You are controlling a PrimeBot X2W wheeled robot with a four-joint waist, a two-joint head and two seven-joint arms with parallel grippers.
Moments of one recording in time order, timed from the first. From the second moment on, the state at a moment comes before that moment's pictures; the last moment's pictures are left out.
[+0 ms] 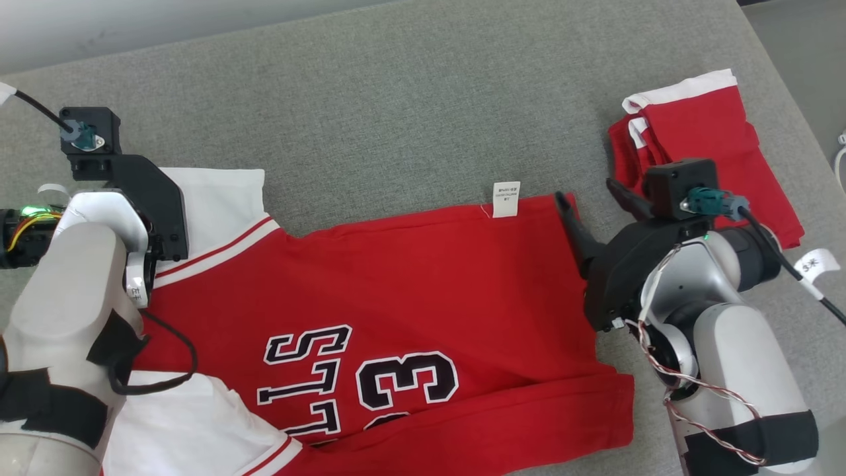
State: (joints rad) left arm -1.02 0.31 -0.39 1.00 -0.40 0.12 0.34; right arm -0.49 -0.05 0.10 0.07 0.10 0.13 0.56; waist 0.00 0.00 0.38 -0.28
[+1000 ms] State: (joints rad) left arm -1.03 0.20 -0.41 1.04 -0.47 0.08 0.14; right arm -0.63 -0.14 0.09 0.39 0.09 0.13 0.56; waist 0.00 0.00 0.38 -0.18
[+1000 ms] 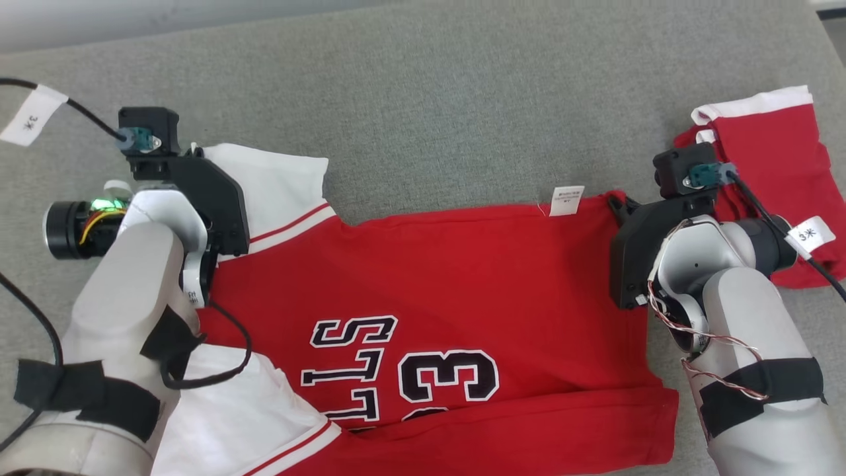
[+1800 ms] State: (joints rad) left arm -0.20 0.21 -0.34 0.21 -0.61 0.26 0.02; right arm -0.24 -0.22 0.06 0.24 0.05 0.13 0.53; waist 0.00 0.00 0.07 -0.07
